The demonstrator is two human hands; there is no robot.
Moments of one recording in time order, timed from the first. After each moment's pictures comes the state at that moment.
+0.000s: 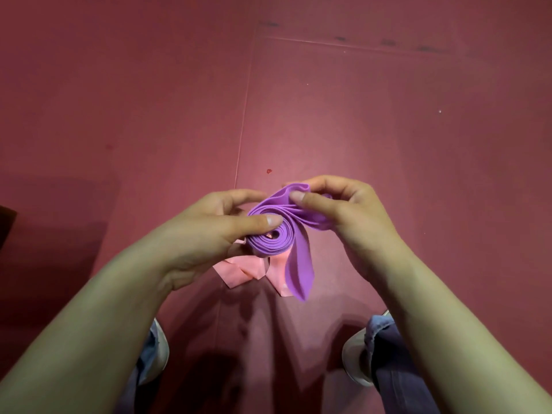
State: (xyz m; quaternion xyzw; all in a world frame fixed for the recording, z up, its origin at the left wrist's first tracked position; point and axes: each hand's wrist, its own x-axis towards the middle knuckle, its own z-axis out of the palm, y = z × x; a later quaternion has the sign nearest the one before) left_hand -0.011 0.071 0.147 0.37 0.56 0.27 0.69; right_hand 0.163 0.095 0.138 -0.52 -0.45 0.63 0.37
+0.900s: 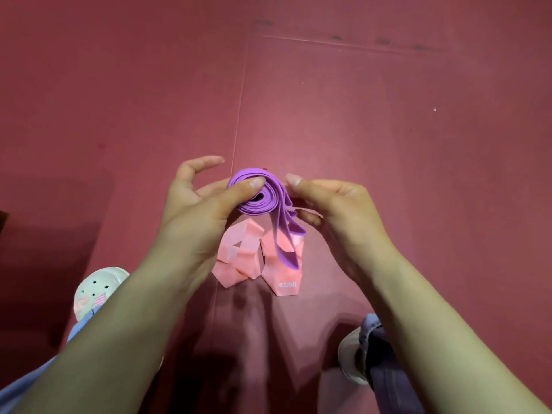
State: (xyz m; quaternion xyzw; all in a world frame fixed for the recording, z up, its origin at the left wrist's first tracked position) left_hand 0.010 0.076 0.141 0.20 0.57 0.55 0.57; right_hand 0.158 0.095 0.135 -0.52 -0.38 0.65 0.40
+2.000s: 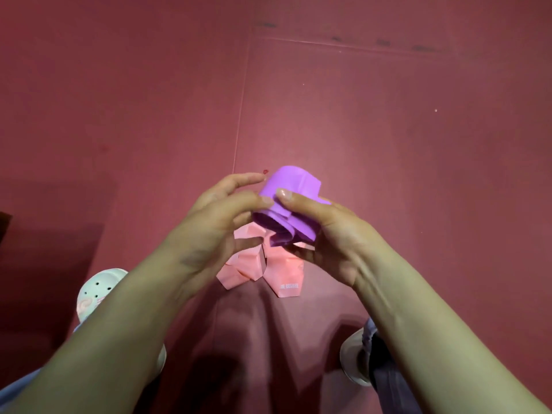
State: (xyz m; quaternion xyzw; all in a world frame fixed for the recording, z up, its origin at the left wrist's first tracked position) left_hand 0.002 0.073 0.138 0.30 0.53 0.40 0.69; right_hand 0.159 0.093 0.128 -0.54 -0.25 0.76 0.26
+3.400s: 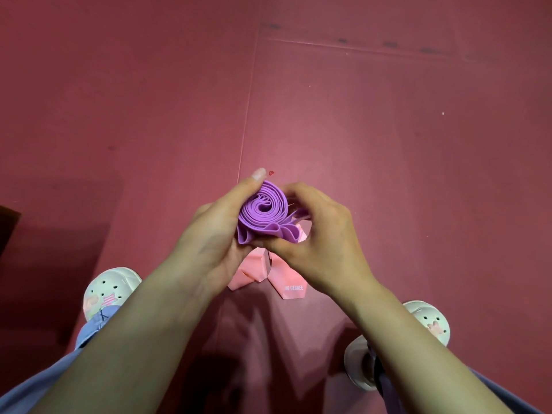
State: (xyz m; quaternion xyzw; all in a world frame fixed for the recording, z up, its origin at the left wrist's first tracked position) left_hand 0.010 0.074 0.139 0.14 0.51 0.44 0.72; right_hand 0.140 0.077 0.118 -0.53 -0.71 0.34 0.31
